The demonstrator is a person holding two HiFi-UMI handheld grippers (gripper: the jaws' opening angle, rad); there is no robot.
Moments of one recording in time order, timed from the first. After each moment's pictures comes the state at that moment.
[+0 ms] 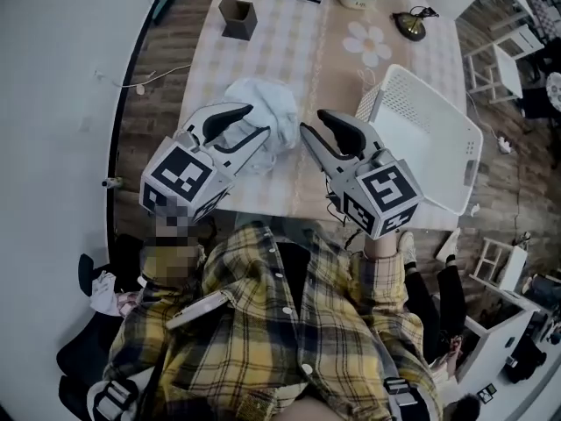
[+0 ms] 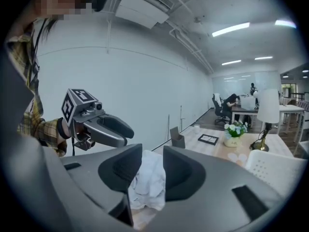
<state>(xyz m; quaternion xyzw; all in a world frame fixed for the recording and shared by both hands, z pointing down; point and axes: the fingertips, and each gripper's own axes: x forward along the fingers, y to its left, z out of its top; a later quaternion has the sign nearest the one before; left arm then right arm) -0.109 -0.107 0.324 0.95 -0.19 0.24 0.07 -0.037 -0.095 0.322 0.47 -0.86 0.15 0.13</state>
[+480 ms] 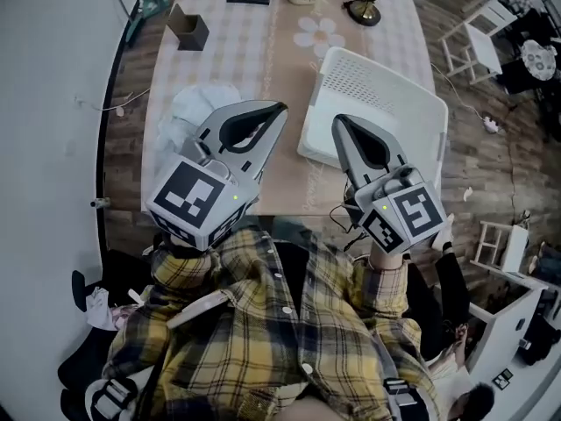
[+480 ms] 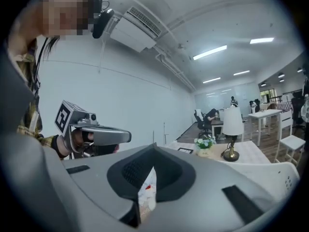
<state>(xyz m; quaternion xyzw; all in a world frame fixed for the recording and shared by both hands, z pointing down) 0.030 -0.048 0.246 0.98 -0.18 0.08 0.05 0.096 -0.023 0.259 0.56 -0.82 0.11 0.04</state>
